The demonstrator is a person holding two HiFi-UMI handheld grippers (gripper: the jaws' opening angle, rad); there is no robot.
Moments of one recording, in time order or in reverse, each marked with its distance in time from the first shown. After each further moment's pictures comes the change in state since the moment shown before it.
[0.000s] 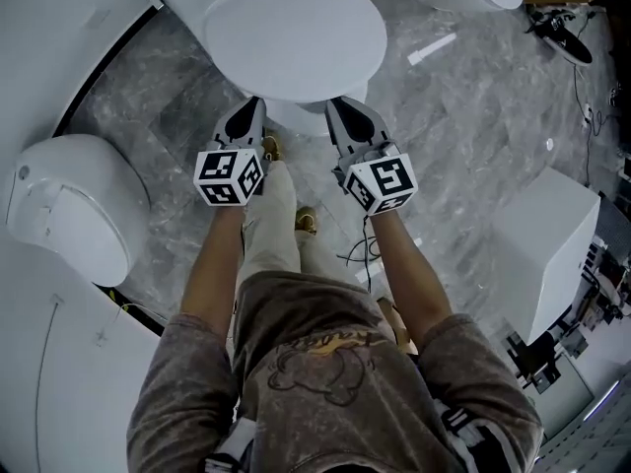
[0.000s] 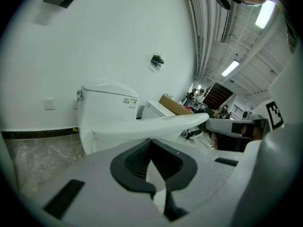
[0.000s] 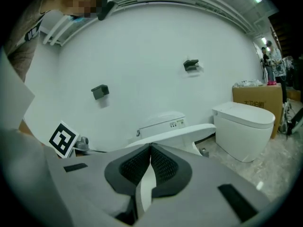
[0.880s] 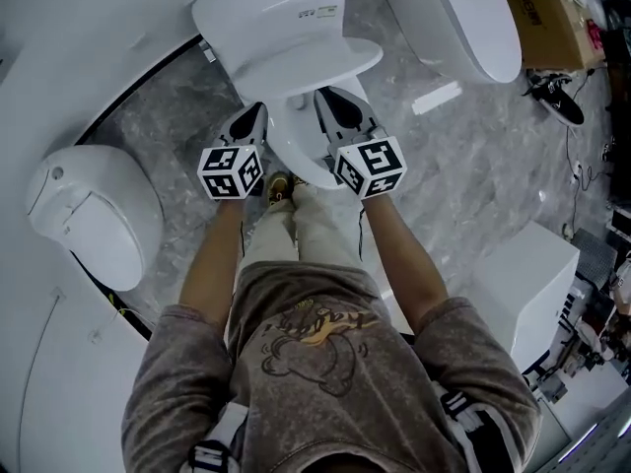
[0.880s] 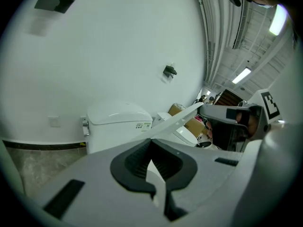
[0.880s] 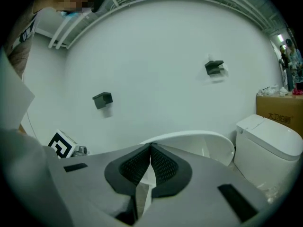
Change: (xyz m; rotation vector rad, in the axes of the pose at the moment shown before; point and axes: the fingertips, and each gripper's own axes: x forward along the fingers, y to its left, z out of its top) left arm 0.018 0.066 0.145 -0.062 -0.038 0.079; right arm 0.133 0.020 0.155 -0.061 -0.003 0.140
